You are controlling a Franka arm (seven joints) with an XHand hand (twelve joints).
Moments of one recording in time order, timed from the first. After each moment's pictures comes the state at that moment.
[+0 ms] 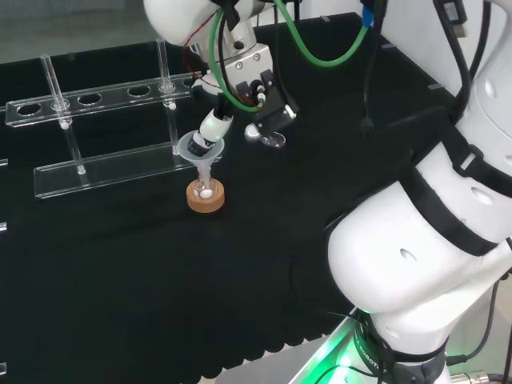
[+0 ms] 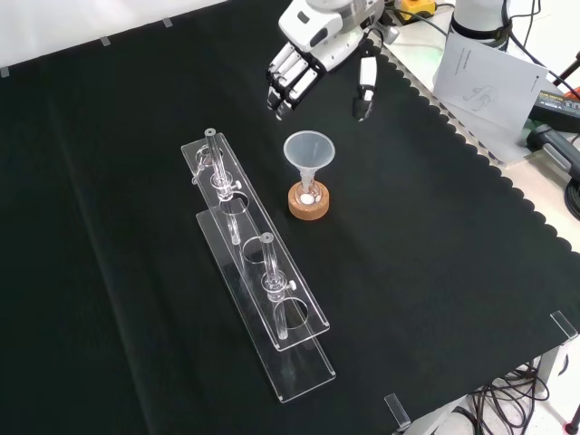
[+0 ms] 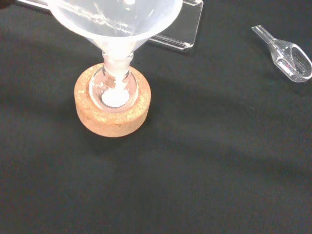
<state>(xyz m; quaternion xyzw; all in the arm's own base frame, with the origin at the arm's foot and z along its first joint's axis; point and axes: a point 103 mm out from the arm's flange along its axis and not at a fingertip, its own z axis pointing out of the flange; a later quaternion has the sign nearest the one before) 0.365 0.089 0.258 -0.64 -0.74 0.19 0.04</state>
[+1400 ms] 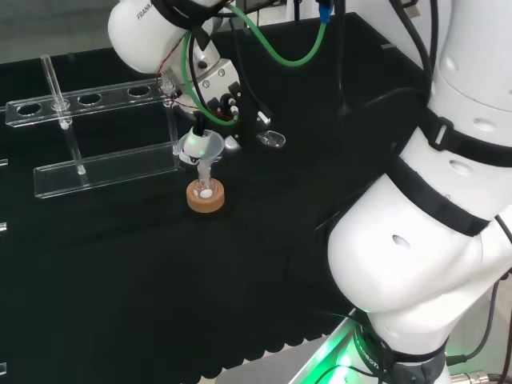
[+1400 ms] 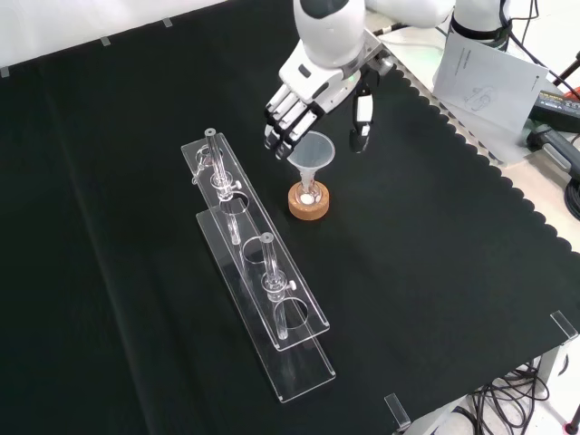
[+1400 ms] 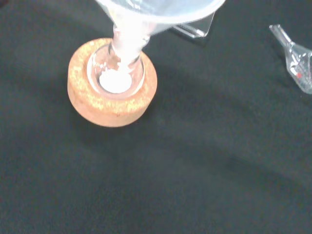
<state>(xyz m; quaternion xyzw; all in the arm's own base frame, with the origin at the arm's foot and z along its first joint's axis) 0.389 0.115 0.223 -0.61 -0.75 0.26 0.00</state>
